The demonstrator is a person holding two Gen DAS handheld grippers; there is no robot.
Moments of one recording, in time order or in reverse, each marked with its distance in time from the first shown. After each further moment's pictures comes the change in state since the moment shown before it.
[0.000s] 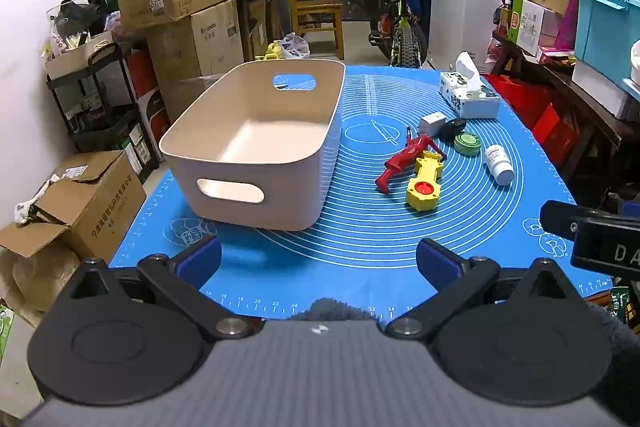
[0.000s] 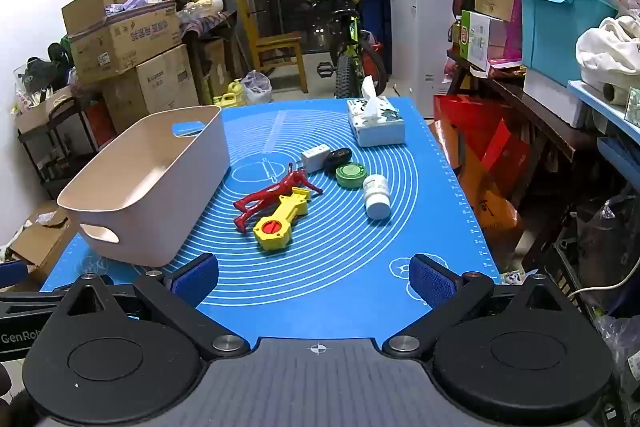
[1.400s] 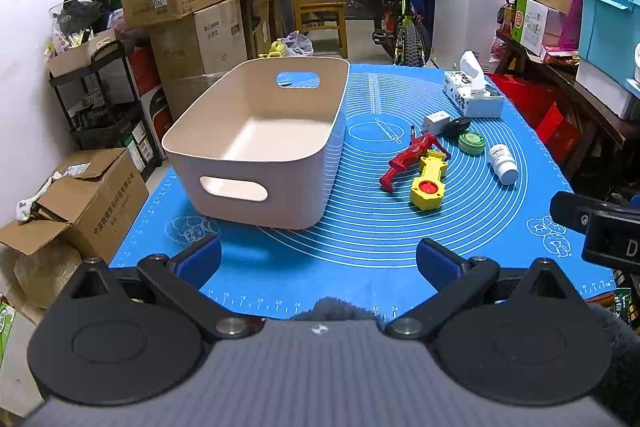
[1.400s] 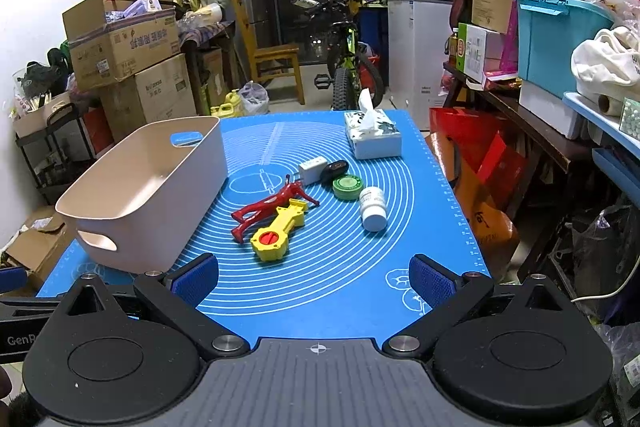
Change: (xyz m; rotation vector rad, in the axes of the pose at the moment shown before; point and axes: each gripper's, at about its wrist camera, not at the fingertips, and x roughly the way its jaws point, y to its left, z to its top) left arm 0.002 0.004 0.000 0.000 0.002 0.008; right arm -0.002 -0.003 0.004 -0.006 -0.036 -0.010
